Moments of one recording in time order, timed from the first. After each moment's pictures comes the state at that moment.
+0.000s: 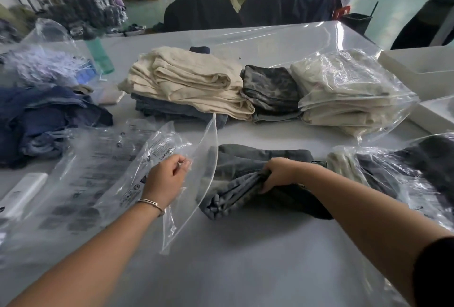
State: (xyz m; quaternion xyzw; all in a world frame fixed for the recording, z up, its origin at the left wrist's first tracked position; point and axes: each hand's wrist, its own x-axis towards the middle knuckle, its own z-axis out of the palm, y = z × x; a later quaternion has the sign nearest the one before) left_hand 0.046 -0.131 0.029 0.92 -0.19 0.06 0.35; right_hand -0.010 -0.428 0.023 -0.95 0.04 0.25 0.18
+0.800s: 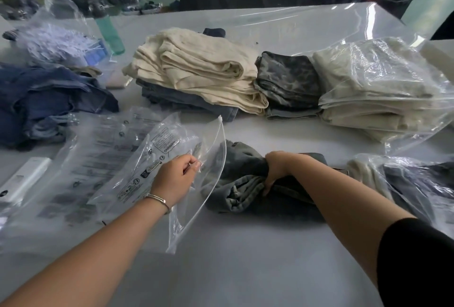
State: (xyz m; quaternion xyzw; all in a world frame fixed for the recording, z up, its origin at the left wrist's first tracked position) left_hand 0.061 -0.156 0.020 0.93 -0.16 0.00 0.32; right_hand 0.065 -0.437 -0.005 -0.95 0.04 0.31 0.08
